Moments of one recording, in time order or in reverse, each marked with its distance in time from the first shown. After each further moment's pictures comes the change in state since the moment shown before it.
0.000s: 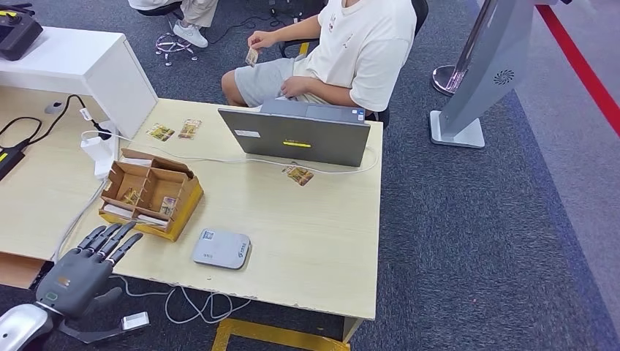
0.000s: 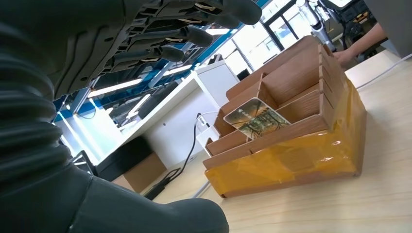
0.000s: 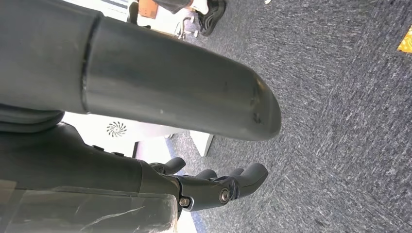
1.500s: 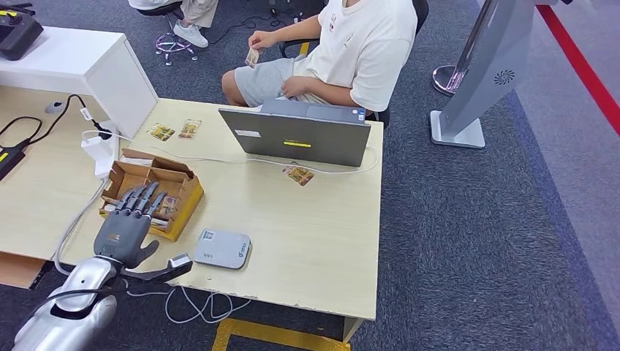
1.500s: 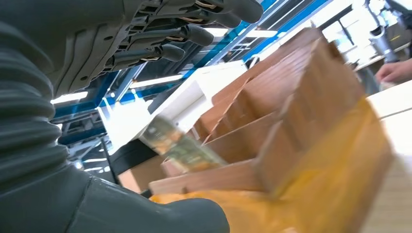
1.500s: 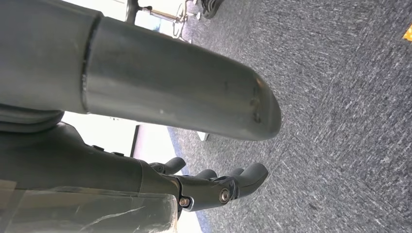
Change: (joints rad) left arm -0.420 -0.354 -0.093 0.547 -0.176 0.202 -0.010; right arm -0.012 -0.002 0.008 0.000 0.071 0.000 -0.003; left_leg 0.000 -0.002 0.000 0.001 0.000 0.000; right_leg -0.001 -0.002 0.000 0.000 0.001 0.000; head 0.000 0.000
